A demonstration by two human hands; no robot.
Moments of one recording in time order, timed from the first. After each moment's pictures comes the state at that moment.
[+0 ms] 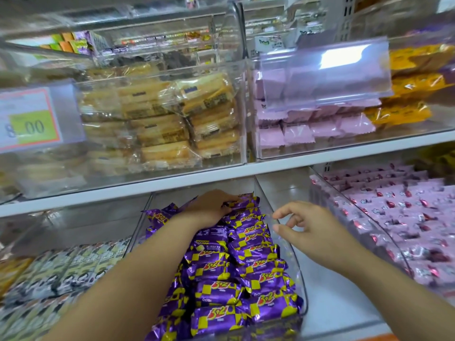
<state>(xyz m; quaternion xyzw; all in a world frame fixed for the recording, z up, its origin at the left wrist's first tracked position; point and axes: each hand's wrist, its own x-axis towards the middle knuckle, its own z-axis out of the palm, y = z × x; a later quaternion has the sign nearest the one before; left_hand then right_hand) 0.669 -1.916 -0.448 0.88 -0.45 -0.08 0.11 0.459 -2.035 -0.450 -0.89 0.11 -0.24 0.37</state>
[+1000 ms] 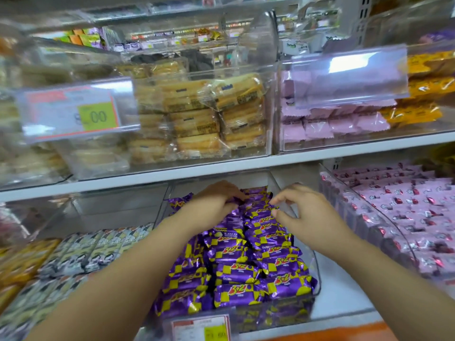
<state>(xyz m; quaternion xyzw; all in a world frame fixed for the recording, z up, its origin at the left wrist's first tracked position) 0.632 -1.861 -0.421 0.84 -0.52 0.00 0.13 0.474 -2.013 -0.437 -0.93 0.09 -0.26 0.24</state>
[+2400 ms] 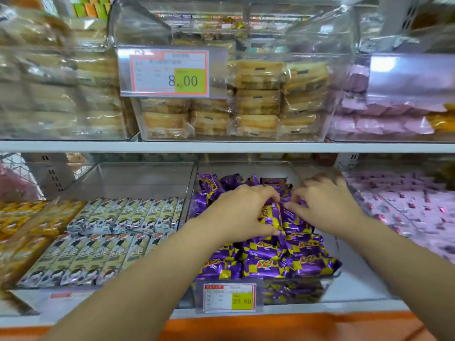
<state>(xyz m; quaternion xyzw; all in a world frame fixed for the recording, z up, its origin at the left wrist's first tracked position) 0.567 -1.811 -0.412 0.83 -0.54 0.00 0.14 0.488 -1.986 -0.420 -0.98 0.16 -0.09 -0.11</state>
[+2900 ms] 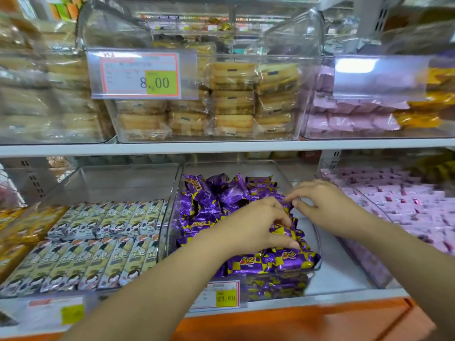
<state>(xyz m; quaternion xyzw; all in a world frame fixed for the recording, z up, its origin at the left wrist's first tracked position) 0.540 -1.844 -0.431 0.77 -0.59 -0.10 0.23 0.459 -2.012 -0.421 -0.98 0.07 -0.15 0.10</state>
